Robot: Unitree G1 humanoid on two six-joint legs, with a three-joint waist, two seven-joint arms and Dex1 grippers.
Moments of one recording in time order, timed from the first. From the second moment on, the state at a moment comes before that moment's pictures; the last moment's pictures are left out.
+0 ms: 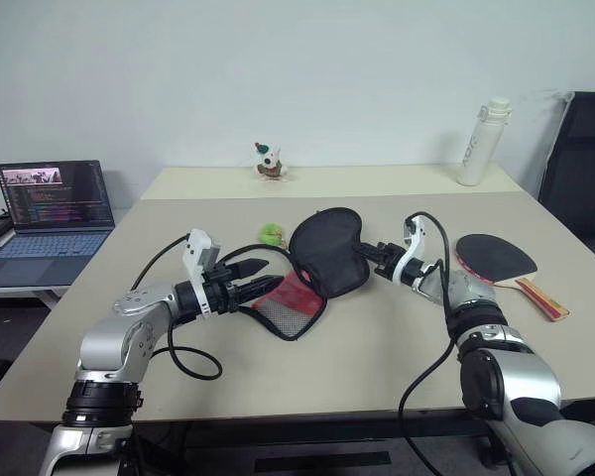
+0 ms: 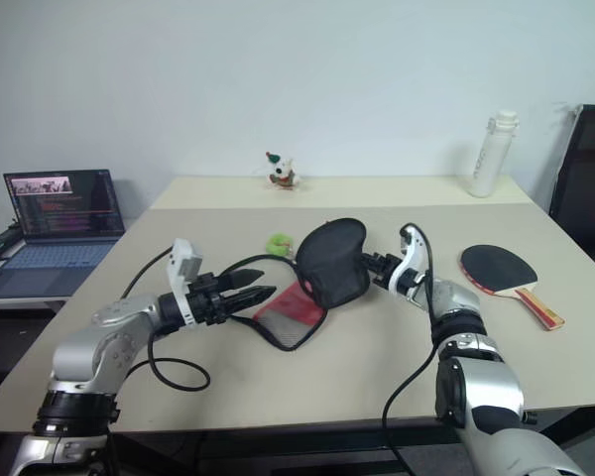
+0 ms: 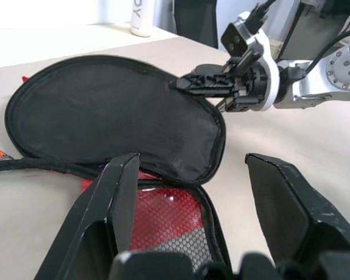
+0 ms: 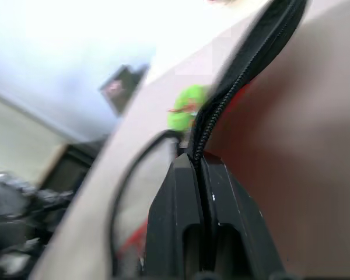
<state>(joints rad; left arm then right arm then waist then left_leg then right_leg) -0.52 0.60 0.12 0.05 -0.57 0.56 -0.96 -1.07 -0.22 -0.35 0.94 0.47 0.64 0.76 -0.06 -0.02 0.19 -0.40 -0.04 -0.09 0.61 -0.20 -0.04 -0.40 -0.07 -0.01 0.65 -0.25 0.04</state>
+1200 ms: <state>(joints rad) -0.60 0.54 0.08 0.13 -0.53 0.51 -0.97 -0.65 -0.11 -0.45 0.35 0.57 0.61 0.12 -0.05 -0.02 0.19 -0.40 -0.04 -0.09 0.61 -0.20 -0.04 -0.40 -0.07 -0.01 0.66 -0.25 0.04</state>
